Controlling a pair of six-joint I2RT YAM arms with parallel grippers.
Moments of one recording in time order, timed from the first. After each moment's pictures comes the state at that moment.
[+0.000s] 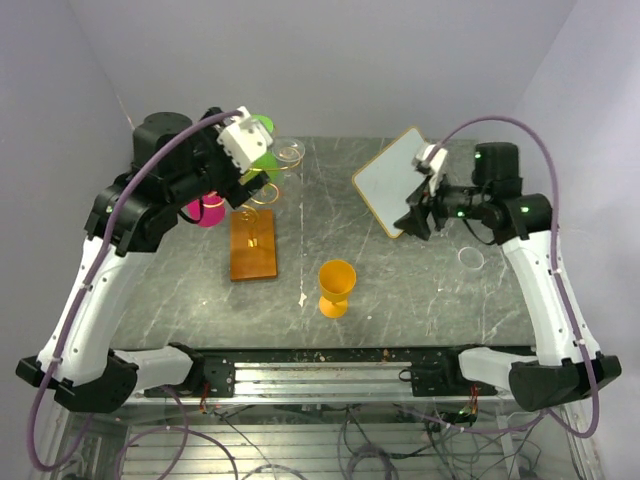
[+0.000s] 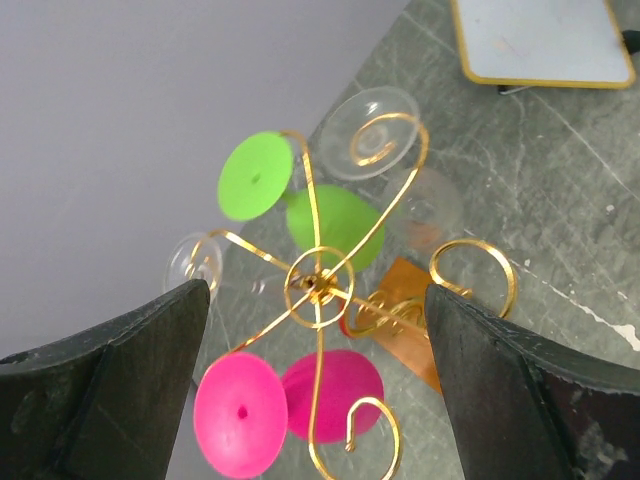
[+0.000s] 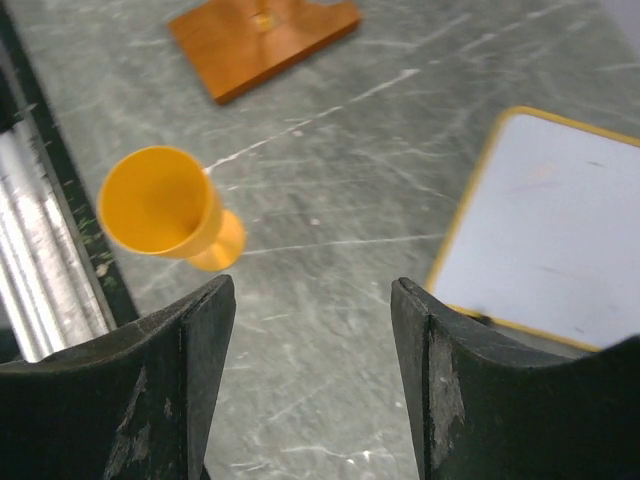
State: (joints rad) left arm -0.52 1.23 1.78 -0.86 0.10 0.62; right arm 0.16 1.20 1.48 -0.96 -0.74 -0.58
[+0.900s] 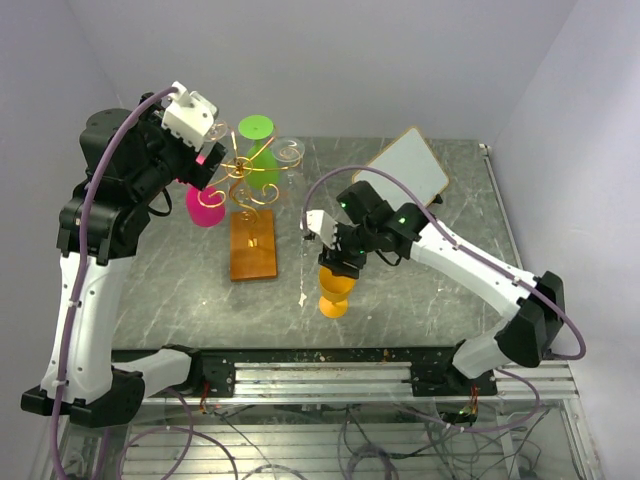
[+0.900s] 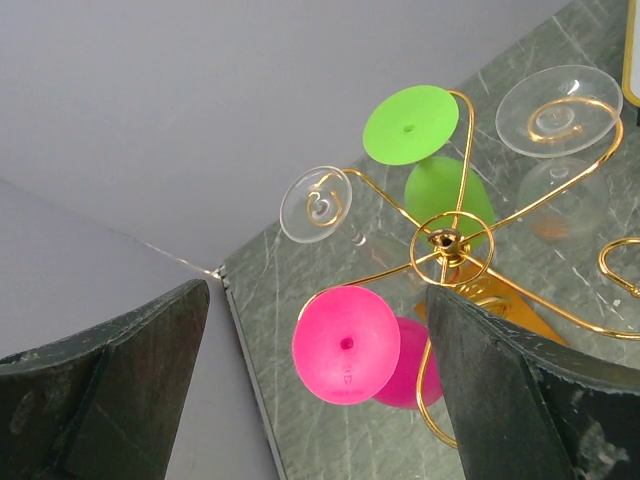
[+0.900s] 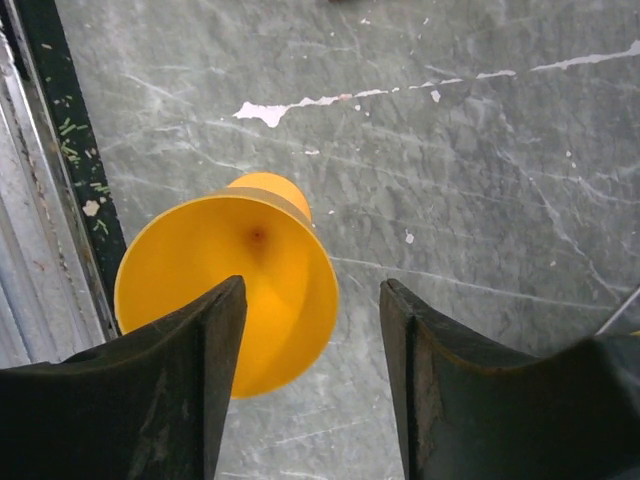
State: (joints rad) left arm -0.24 1.16 1.76 -0.79 0.07 0.52; right arm 0.82 1.48 1.35 -0.84 -0.30 -0.56
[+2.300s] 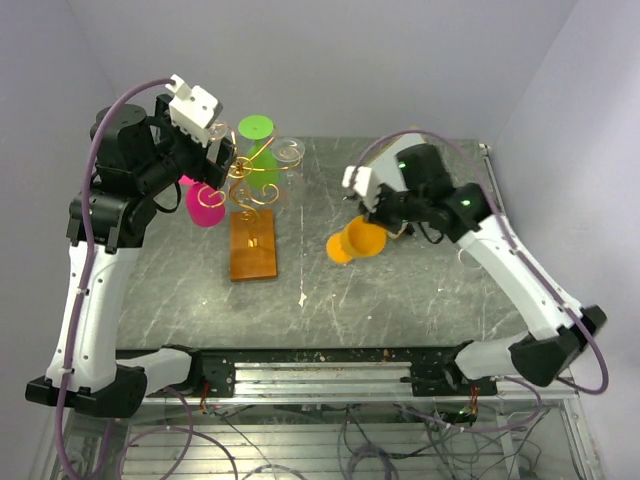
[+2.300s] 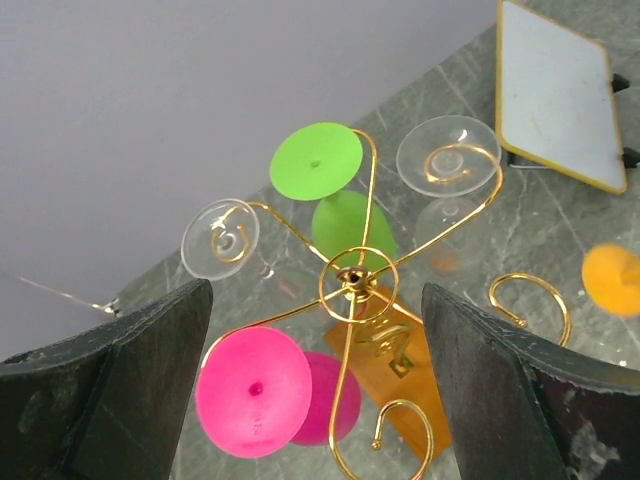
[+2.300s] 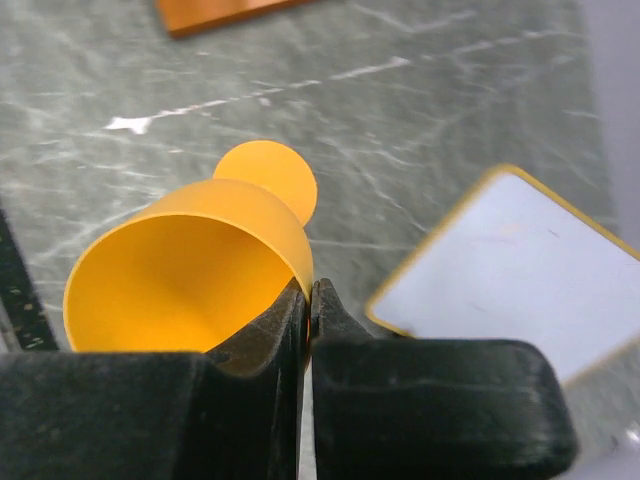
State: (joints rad) left arm -0.23 1.18 1.74 -0.75 0.25 0.37; right arm 0.64 1.37 1.52 -0.92 -0.32 -0.70
